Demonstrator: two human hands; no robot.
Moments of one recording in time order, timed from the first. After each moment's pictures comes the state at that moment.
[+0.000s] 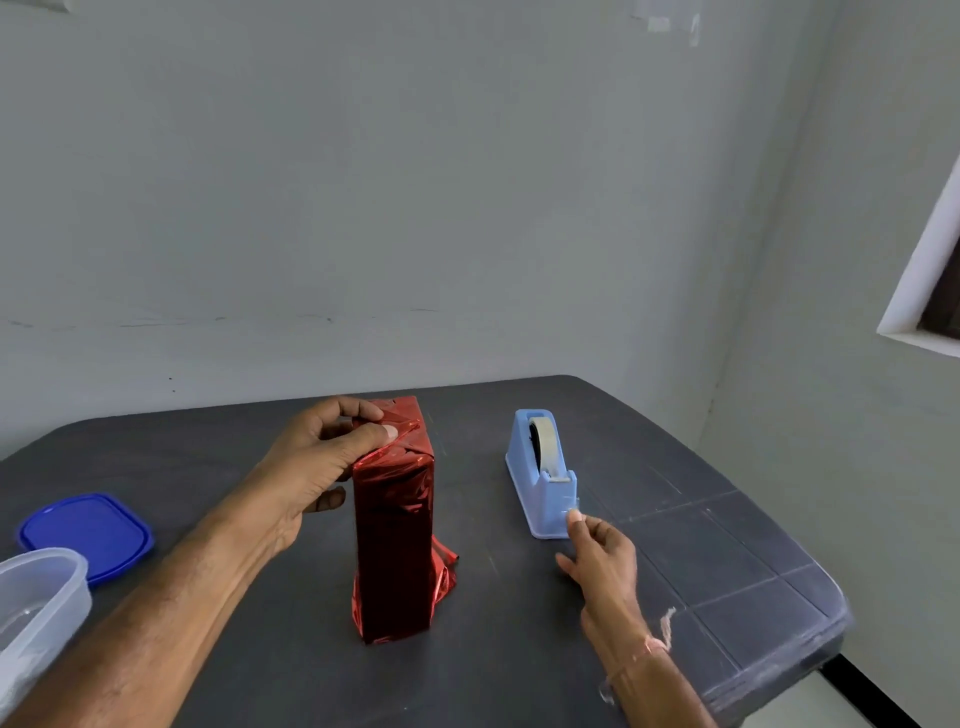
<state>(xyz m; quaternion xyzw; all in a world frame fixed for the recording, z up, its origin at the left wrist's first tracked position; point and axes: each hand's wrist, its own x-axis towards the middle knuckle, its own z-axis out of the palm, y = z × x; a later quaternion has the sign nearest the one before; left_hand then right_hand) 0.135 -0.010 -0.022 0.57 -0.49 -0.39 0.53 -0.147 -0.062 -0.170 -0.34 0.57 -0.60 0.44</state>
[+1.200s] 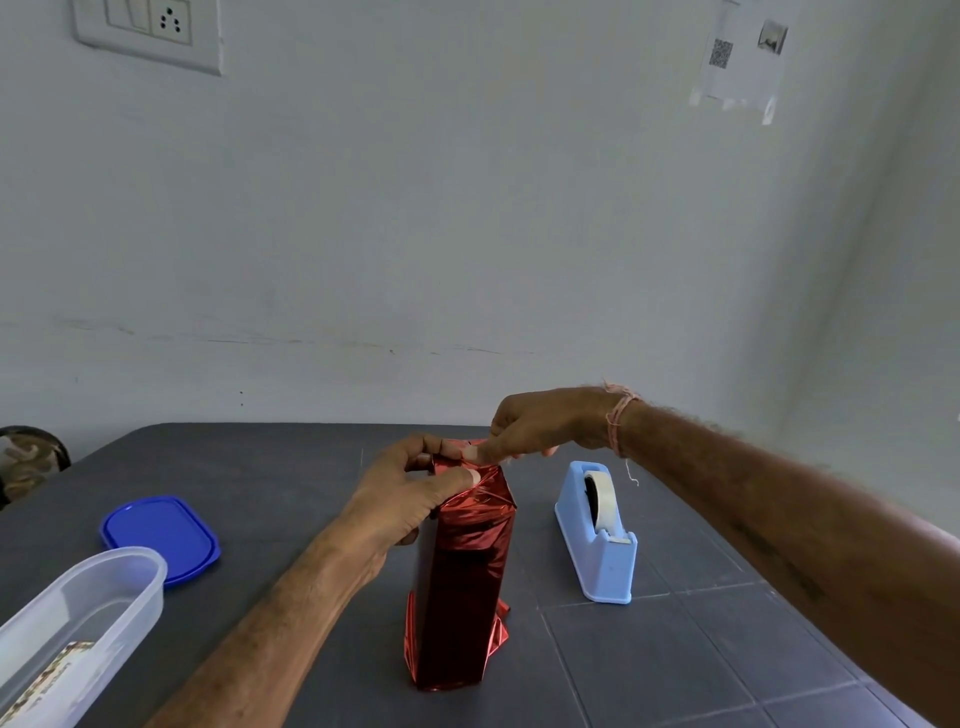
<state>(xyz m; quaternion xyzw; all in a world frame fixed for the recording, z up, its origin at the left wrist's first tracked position) 0.134 -0.008 -0.018 0.55 -0.49 -0.41 0.54 -0.019 -0.105 0.075 -0.86 0.46 0.07 0.19</state>
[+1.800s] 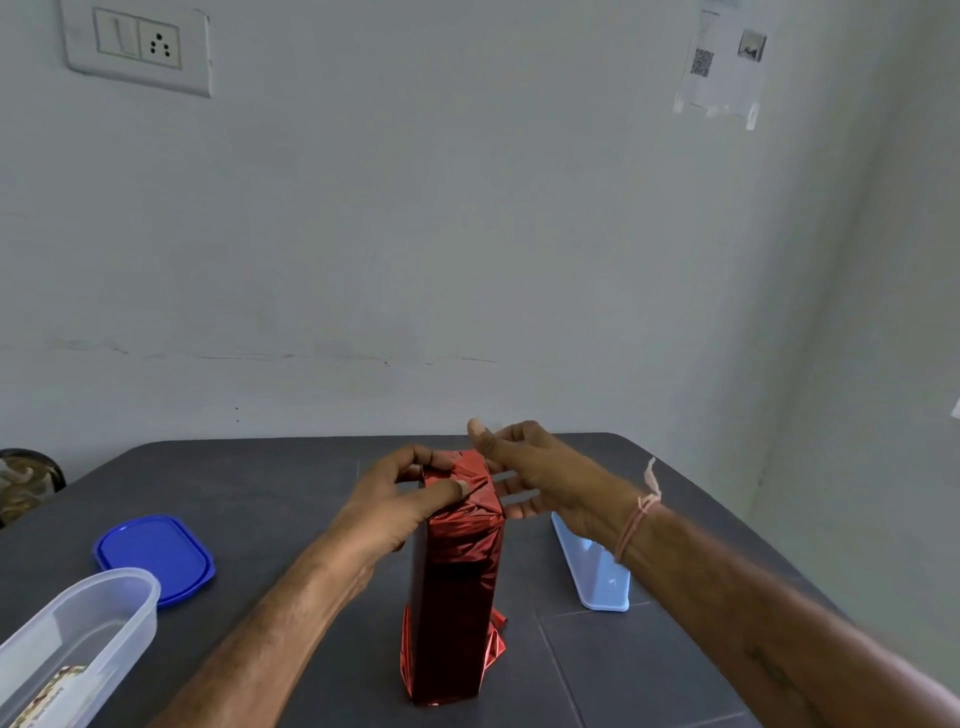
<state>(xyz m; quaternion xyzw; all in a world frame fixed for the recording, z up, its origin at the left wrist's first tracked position) 0.138 -0.009 -0.022 0.54 -0.53 -0.38 0.53 -0.042 -0.069 0.022 -0.67 0.47 -0.29 0.49</state>
